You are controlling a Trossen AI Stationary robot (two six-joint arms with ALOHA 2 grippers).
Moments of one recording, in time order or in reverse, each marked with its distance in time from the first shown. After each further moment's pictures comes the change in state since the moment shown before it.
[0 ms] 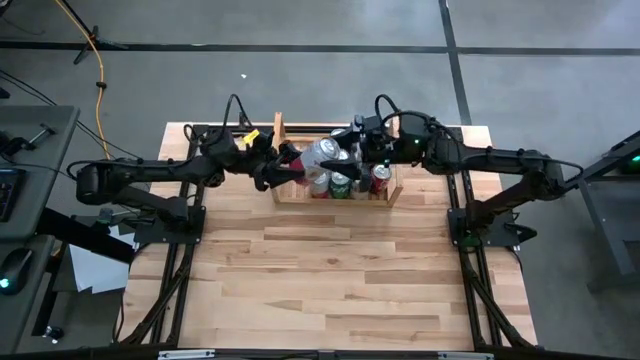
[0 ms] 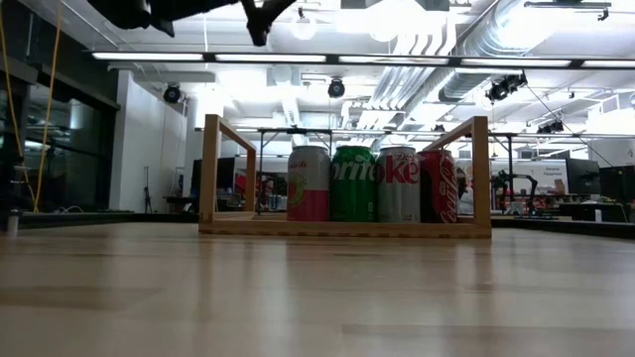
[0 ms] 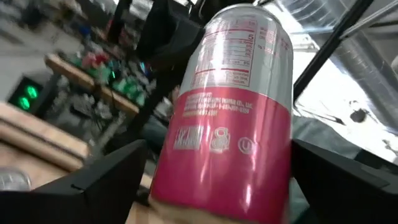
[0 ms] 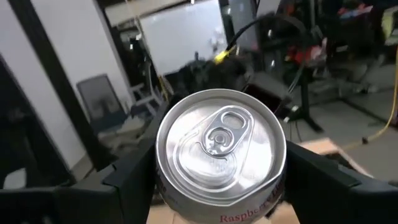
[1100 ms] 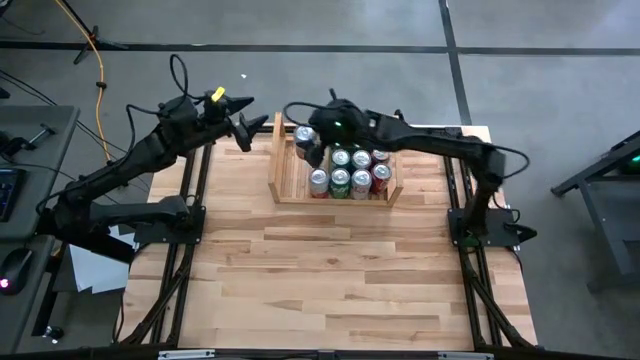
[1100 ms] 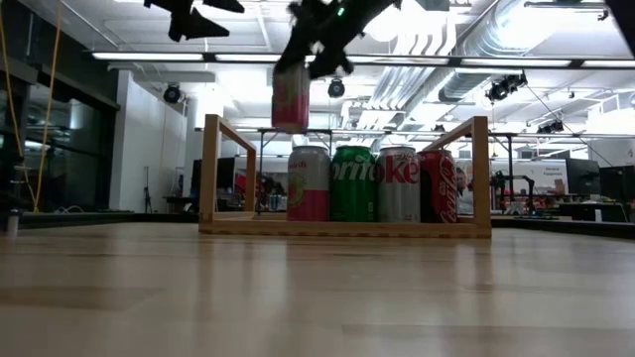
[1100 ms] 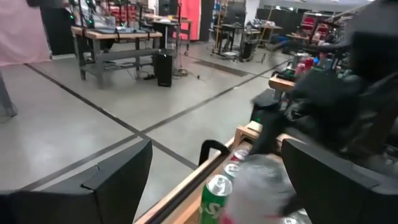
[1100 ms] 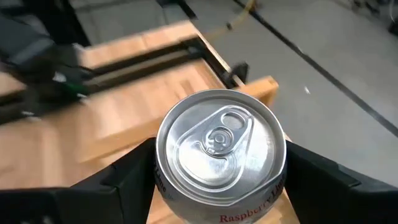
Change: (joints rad) left arm 0.312 -0.340 0.178 -0.861 -0.434 0.641; right arm -0.148 0.455 0.438 -0.569 0.330 -0.159
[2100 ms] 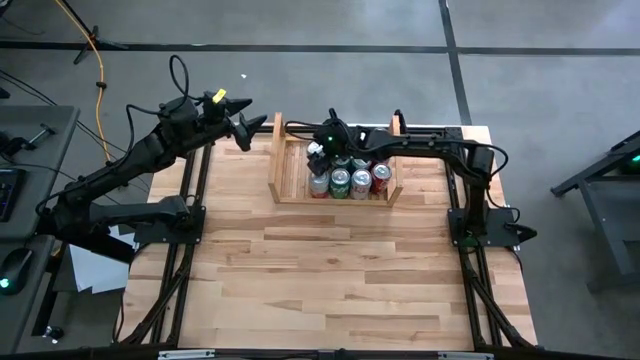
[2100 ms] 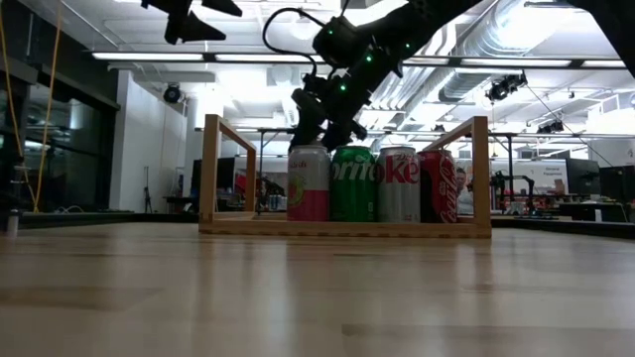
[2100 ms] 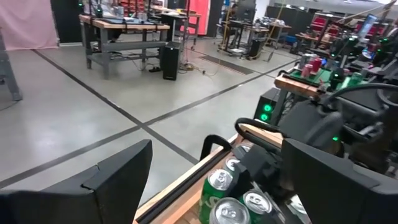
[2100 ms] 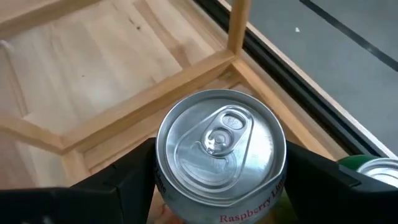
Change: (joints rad) left arm 0.000 -0.008 0.000 -0.035 -0.027 -0.051; right arm -0.069 0.102 -0.258 0.151 0.015 0.104
